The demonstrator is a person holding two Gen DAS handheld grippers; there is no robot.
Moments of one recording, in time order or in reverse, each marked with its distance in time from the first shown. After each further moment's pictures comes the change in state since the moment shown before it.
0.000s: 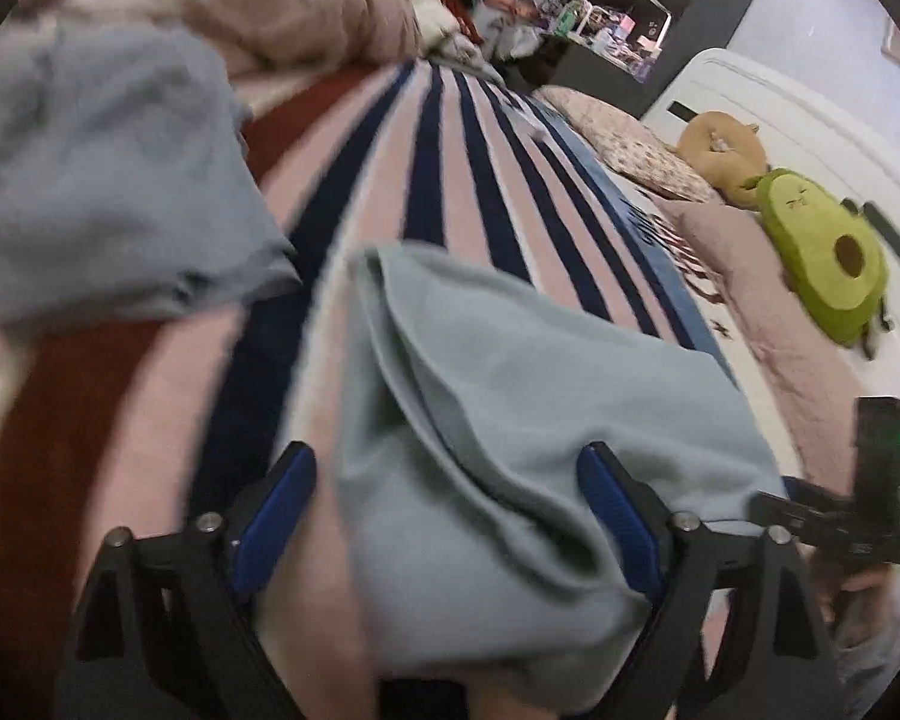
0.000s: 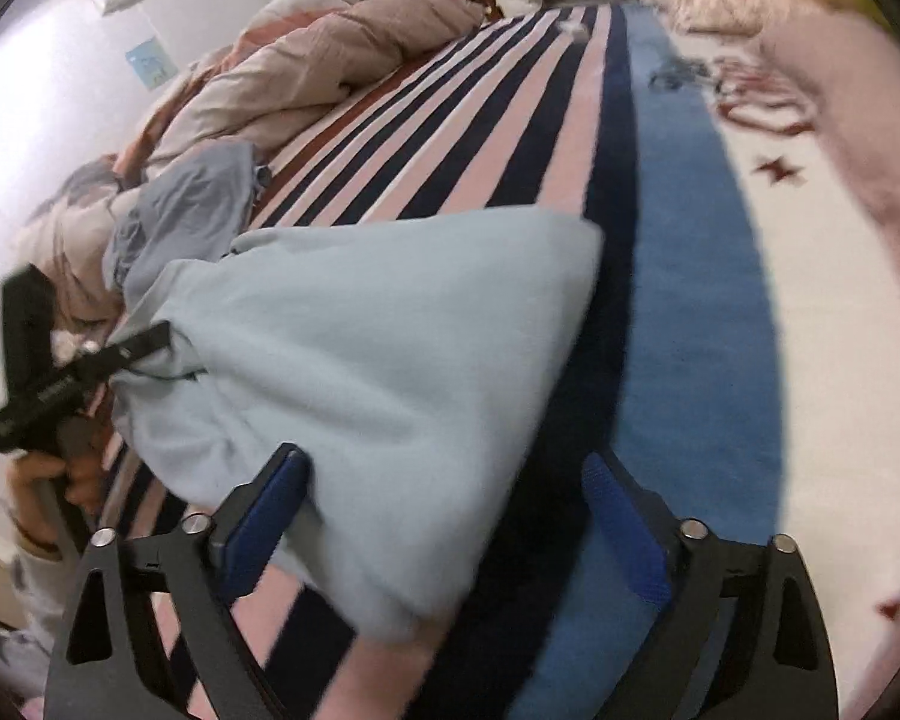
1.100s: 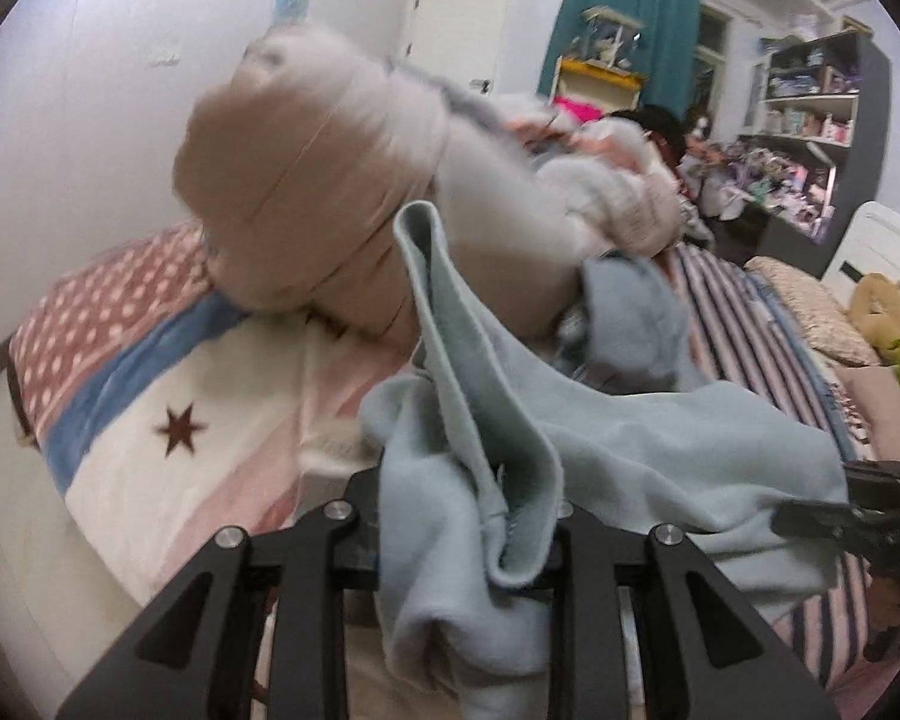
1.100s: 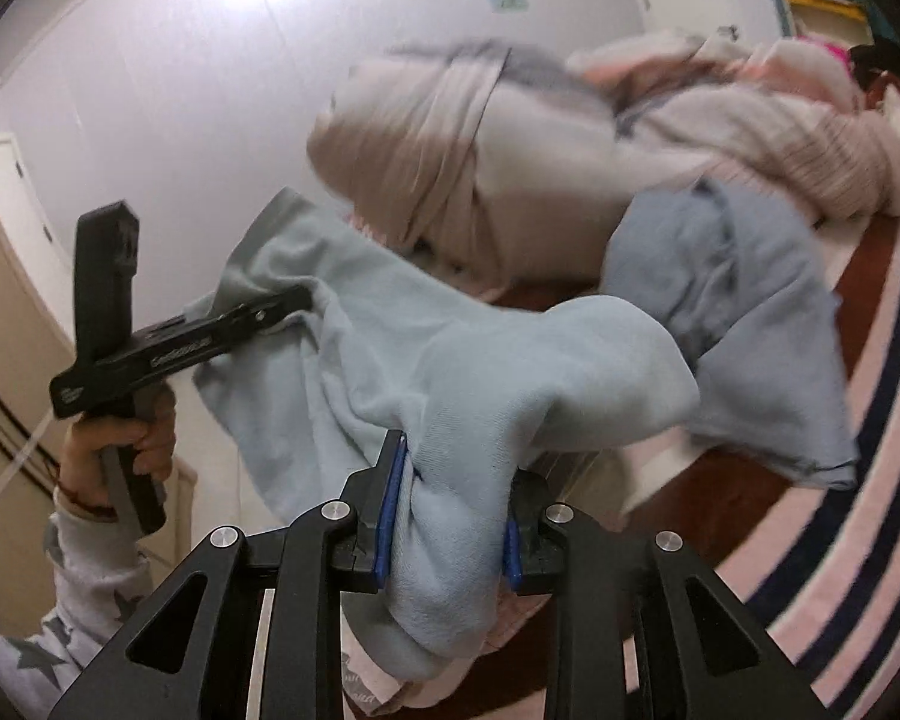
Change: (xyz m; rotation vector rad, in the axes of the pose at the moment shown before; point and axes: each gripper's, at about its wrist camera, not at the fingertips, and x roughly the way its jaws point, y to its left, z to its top) left arm -0.329 0.250 -0.044 -0.150 -0.340 0.501; right arm 0.085 0.445 0.019 -0.594 0.056 0.421
